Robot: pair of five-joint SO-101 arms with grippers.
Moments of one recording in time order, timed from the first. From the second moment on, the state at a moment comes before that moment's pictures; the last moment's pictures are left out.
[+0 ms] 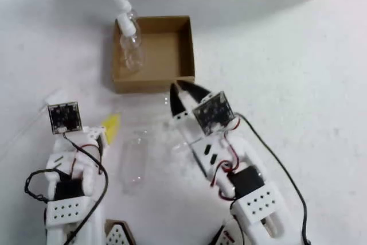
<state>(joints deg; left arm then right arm) -15.6 -77.2 97.4 24.2 1.8 -30.2 -65.9 72.9 10.0 11.5</state>
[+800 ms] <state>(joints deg) -15.6 -77.2 97.4 24.2 -5.4 -20.1 -4.7 25.8 30.6 9.2</state>
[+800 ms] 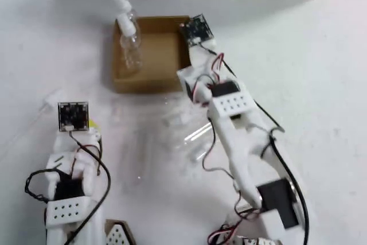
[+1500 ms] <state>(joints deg) -15.6 -77.2 97.4 24.2 -5.4 -19.3 10.2 18.3 24.3 8.7</state>
